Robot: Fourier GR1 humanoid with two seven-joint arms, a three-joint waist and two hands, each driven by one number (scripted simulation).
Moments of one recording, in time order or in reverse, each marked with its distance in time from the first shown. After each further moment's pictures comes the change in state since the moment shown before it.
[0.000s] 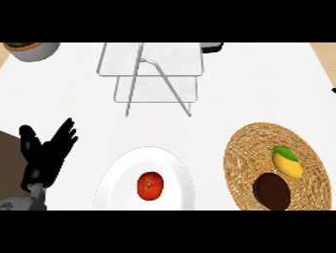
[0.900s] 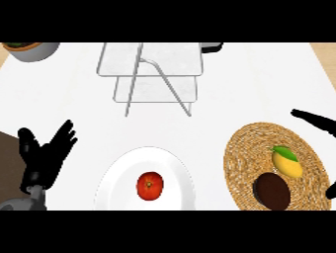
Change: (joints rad) left arm 0.017 -0.044 0.061 0.002 -0.057 -0.051 -0.003; right arm 0.133 0.182 0.015 -0.328 0.270 -0.062 0.369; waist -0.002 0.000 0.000
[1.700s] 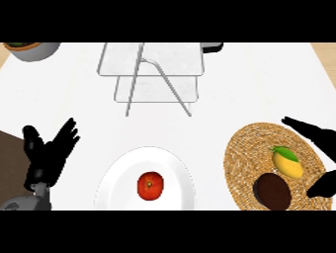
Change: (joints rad) left arm -0.012 -0.062 0.055 -0.007 -0.081 -0.027 0.029; right arm 0.048 0.194 -0.062 0.071 0.321 -0.065 -0.058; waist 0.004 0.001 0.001
